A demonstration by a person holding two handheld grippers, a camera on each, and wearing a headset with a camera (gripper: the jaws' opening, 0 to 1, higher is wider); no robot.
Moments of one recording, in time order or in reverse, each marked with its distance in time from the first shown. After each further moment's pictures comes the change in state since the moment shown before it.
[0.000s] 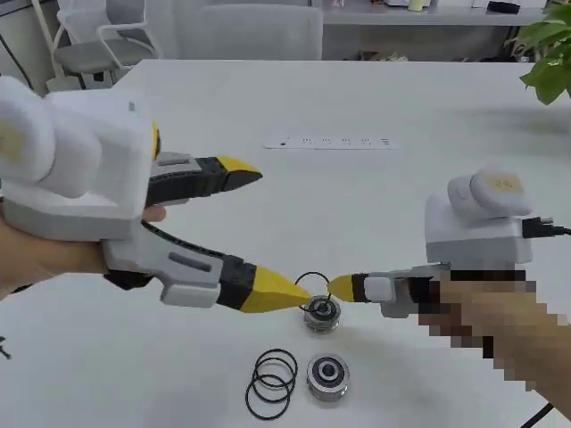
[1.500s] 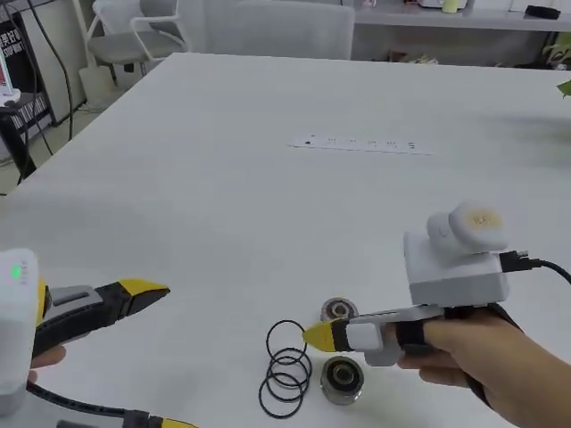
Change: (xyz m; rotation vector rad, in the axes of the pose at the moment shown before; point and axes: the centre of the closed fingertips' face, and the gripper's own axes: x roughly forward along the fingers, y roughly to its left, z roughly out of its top) left arm -0.051 -0.054 -0.106 -0.306 0.116 0.135; right arm 0.027 0.036 -0.049 -0.016 0.182 0.162
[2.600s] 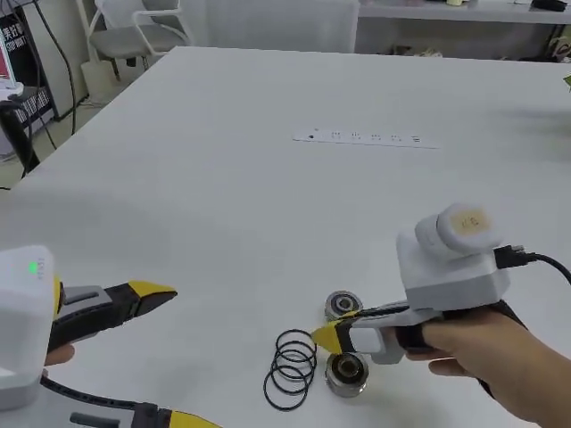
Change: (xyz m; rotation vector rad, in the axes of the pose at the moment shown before) left arm 0.002 -0.001 -0.006 -0.012 0.022 -0.002; right arm -0.002 -0.015 0.001 -0.139 0.028 -0.099
